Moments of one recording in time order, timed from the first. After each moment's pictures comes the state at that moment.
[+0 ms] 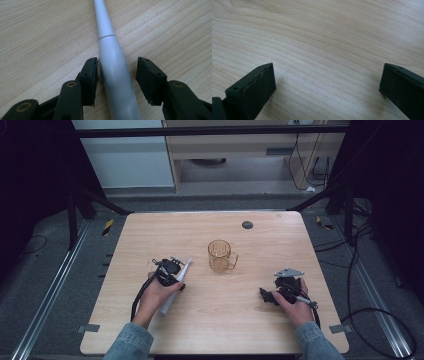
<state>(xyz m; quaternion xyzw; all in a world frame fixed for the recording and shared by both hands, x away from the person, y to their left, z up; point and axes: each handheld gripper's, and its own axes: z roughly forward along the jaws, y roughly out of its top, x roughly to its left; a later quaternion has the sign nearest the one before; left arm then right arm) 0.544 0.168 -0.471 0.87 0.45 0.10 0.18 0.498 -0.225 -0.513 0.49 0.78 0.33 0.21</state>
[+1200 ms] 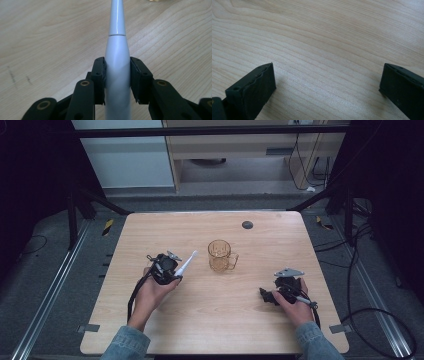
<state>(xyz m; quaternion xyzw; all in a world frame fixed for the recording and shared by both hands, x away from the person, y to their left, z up) 0.530 0.173 -0.432 0.87 0.41 0.16 0.22 0.498 -0.225 -0.513 0.49 0.78 0.33 0.21</state>
